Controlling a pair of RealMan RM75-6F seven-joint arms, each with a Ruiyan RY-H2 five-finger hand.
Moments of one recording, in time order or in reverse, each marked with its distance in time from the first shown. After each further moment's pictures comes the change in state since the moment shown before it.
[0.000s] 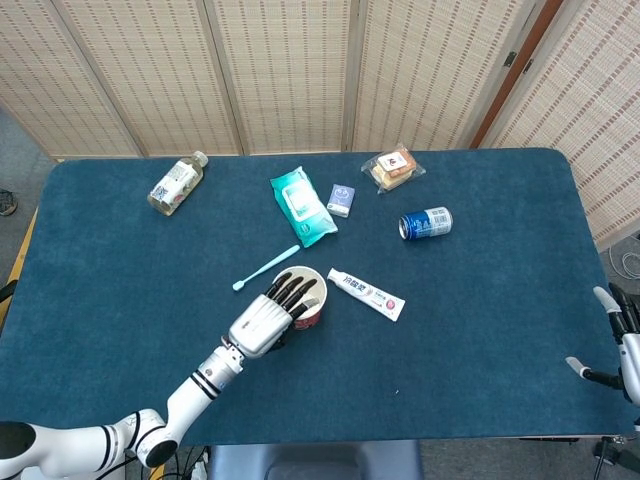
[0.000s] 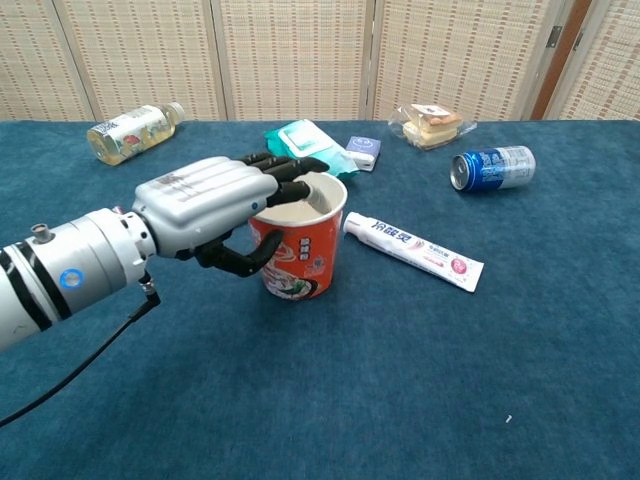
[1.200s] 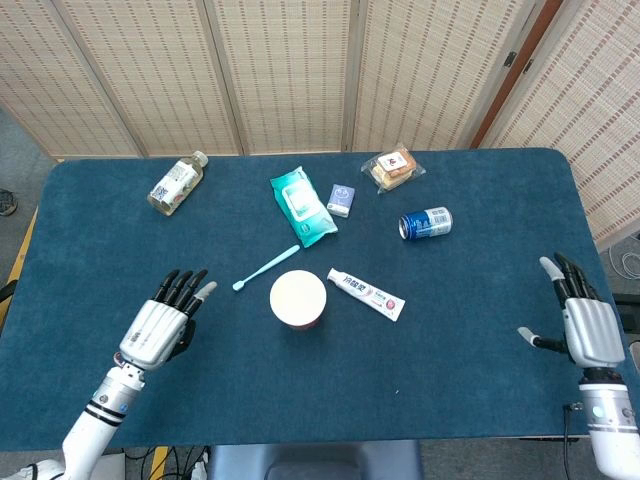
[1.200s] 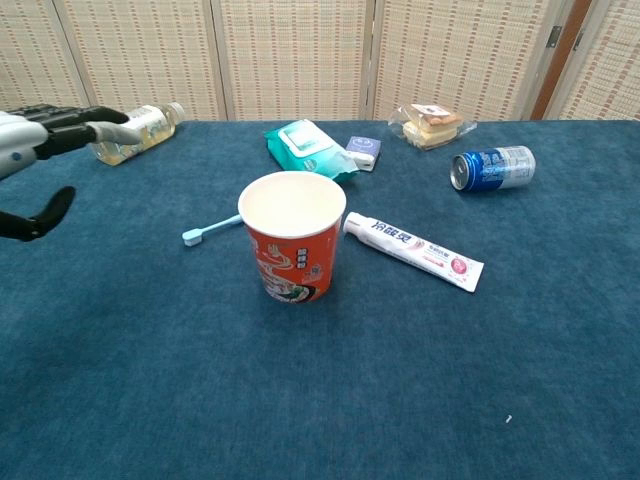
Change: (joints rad) left arm 0.260 0.406 0.122 -0.281 0.002 0.249 0.028; right arm 0.149 -0.031 0.097 -0.232 0.122 -0.147 -0.268
